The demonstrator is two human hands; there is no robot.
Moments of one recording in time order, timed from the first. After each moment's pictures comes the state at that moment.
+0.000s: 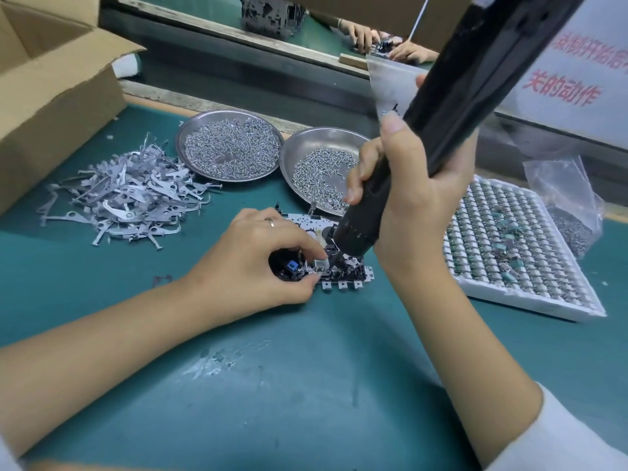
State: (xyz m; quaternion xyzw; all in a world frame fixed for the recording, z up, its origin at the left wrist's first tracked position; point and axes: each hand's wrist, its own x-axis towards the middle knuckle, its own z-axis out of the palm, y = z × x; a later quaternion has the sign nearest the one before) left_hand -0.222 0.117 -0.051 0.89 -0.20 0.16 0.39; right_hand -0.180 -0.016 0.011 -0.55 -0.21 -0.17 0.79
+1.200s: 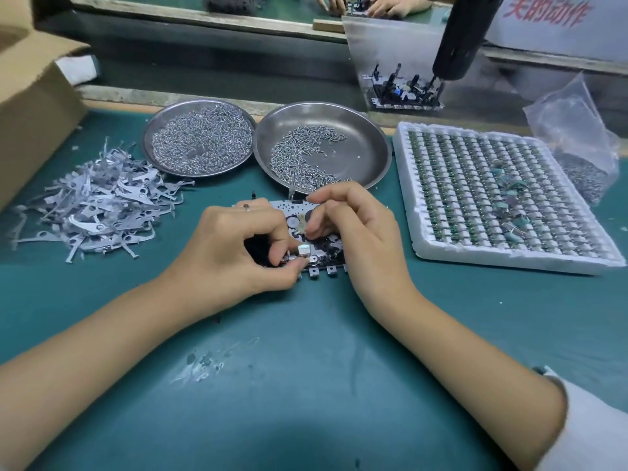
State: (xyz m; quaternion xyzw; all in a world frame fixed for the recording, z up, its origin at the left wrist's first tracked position) left_hand -0.215 0.116 -0.052 0.85 -0.22 0.16 0.45; right_hand -0.189 -0.040 -0.055 -0.69 -0.12 0.00 0.71
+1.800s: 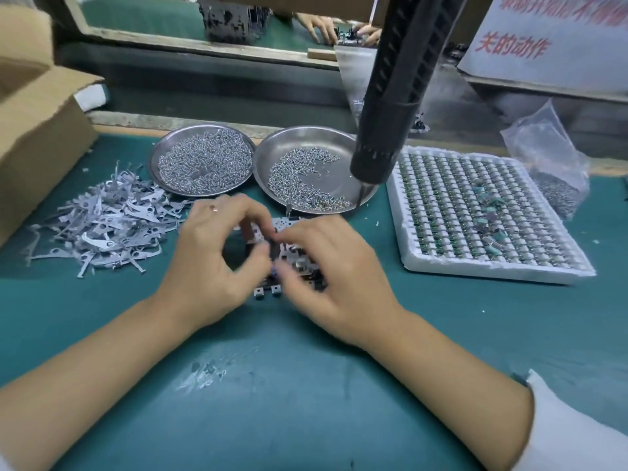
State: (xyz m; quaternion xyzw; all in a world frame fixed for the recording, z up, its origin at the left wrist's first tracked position) left_hand -0.220 0.124 -0.046 0.87 -0.17 0.27 0.38; right_hand -0.206 -0.043 -0.054 -0.84 -0.36 -0.21 0.35
